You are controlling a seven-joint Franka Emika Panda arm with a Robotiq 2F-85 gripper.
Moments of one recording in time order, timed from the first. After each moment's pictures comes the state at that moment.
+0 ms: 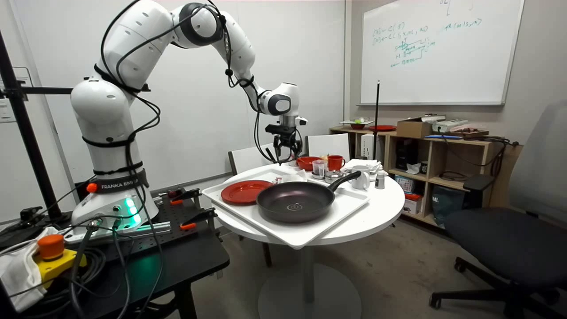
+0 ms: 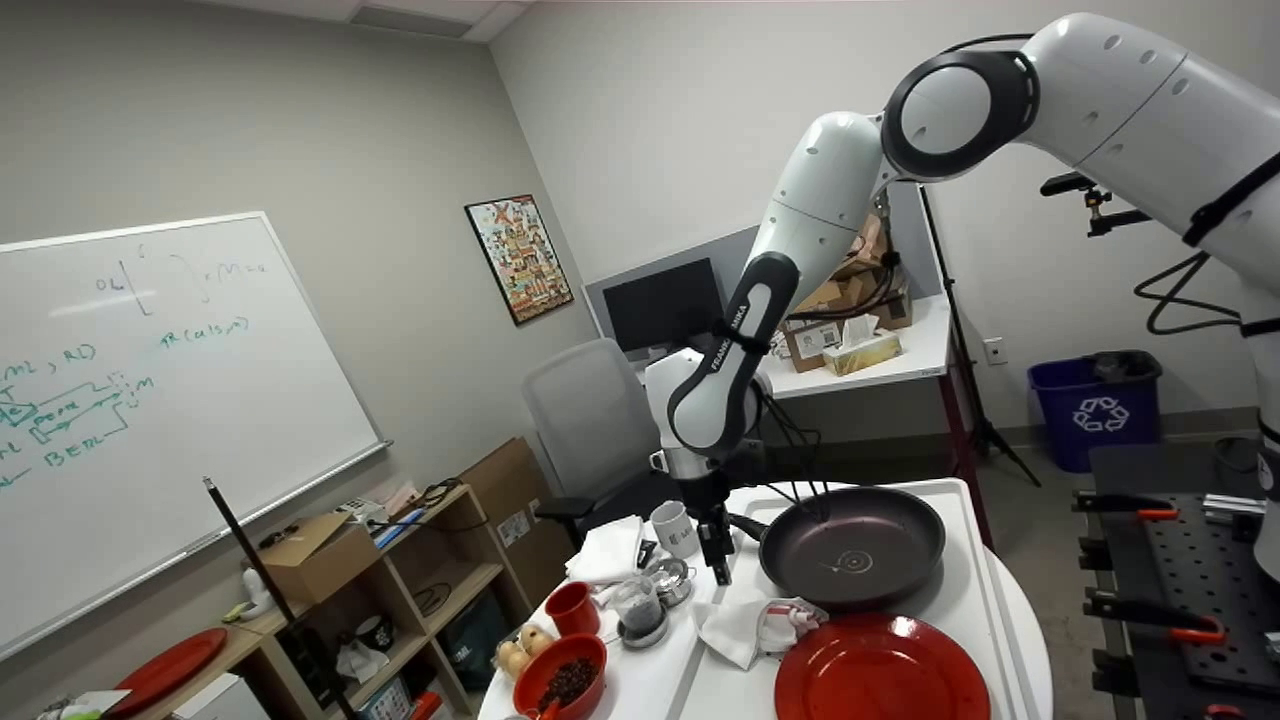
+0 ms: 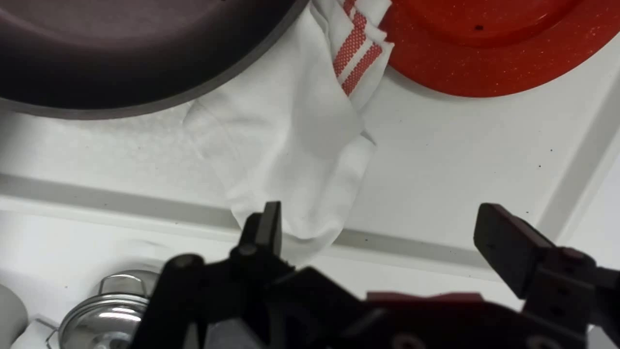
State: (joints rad) arm -0.01 0.65 0.17 -1.79 0.03 2.46 -0.32
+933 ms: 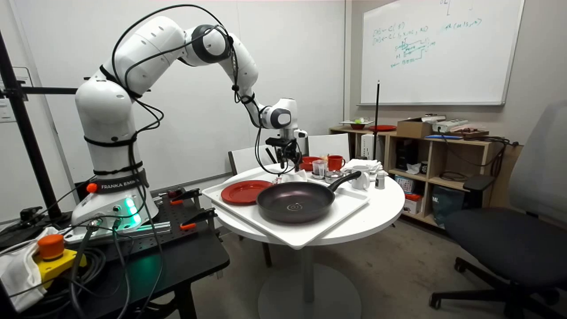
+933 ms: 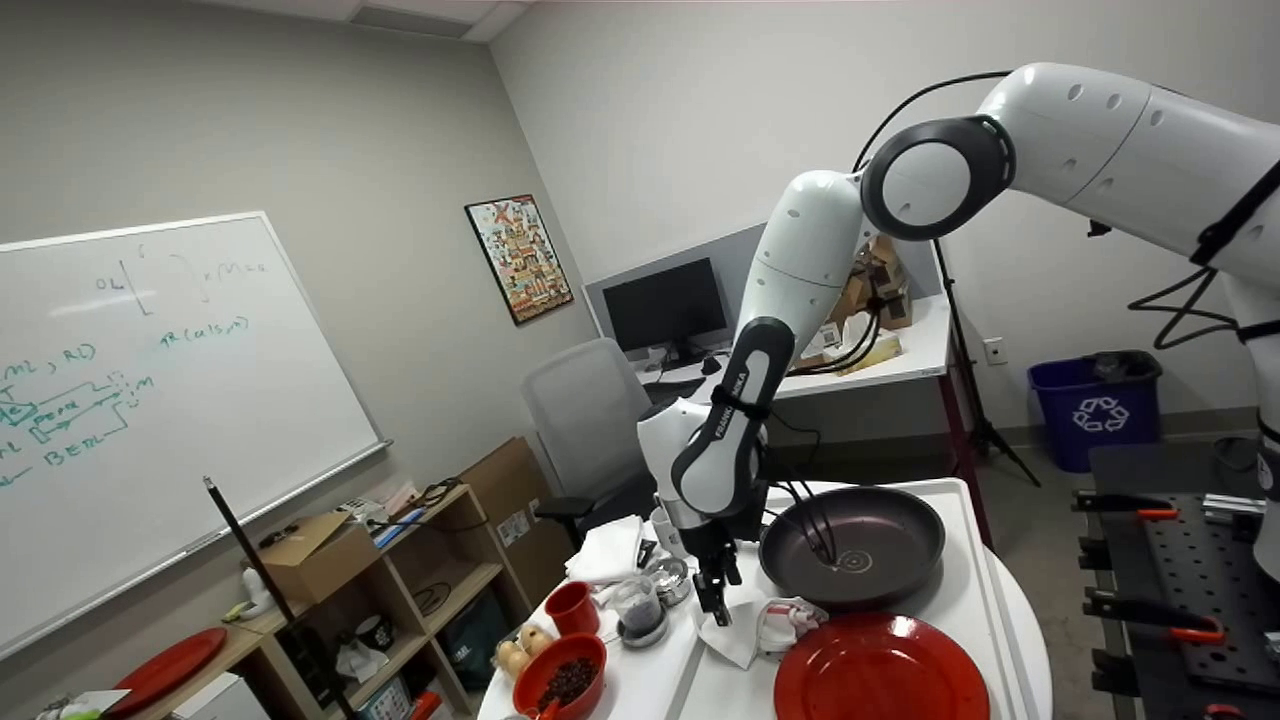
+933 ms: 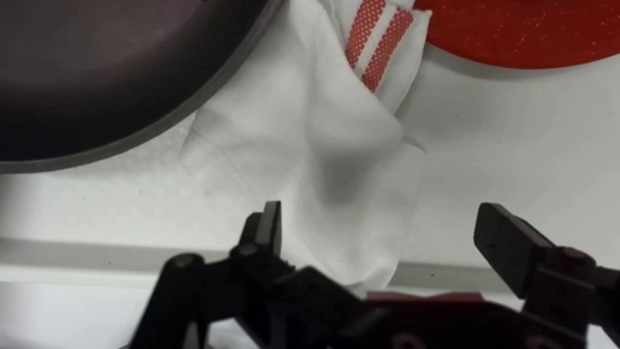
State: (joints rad) arm 0.14 0.81 0.05 -1.66 -0.04 2.49 -0.04
